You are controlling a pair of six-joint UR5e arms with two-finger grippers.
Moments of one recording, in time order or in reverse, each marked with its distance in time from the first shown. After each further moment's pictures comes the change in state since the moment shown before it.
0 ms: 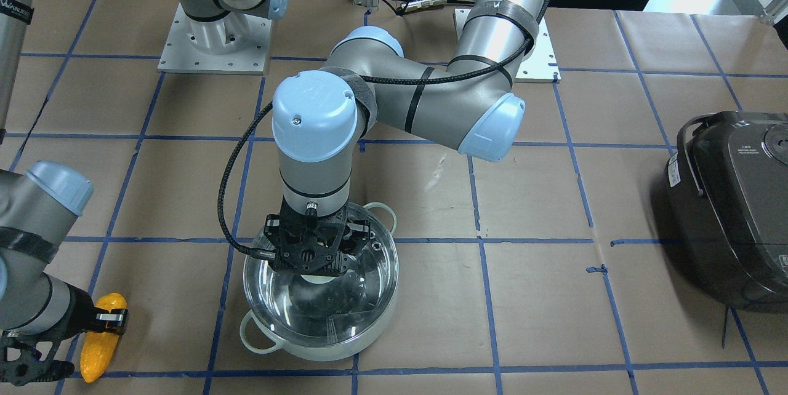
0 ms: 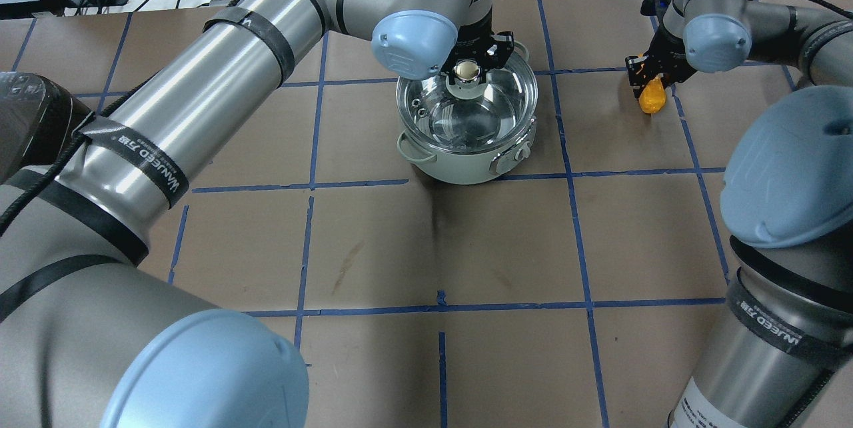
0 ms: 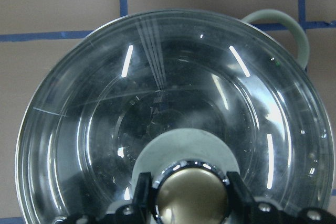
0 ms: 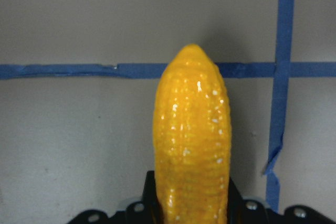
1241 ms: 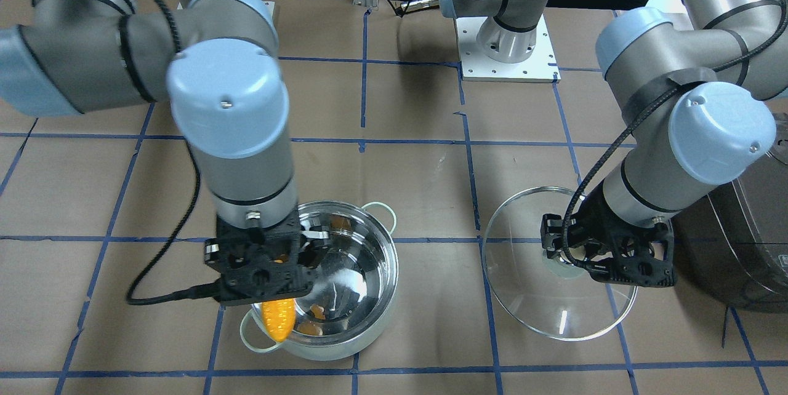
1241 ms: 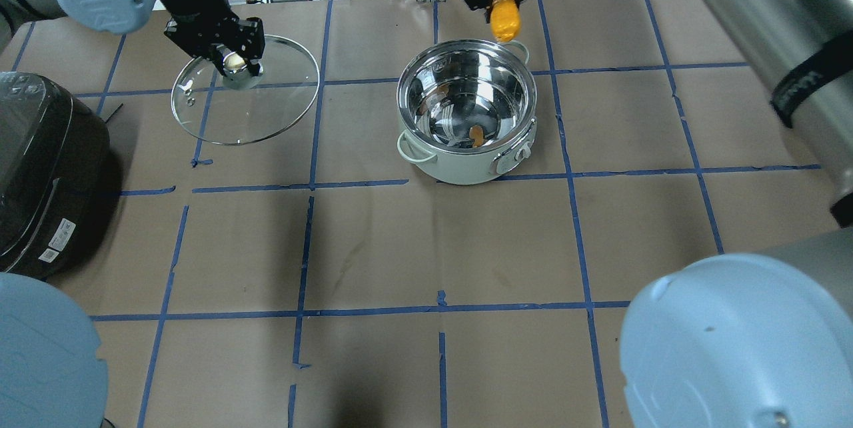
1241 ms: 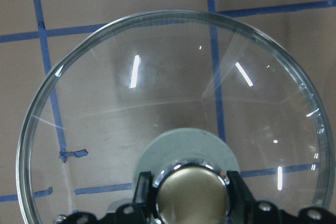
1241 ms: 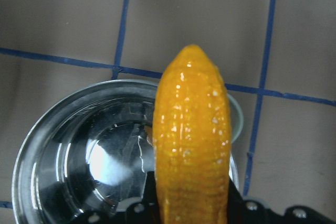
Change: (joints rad) left arm 0.531 0.225 -0.271 -0.075 0.000 0.588; right arm 0.491 -0.130 -0.294 0.308 -0.068 0.323
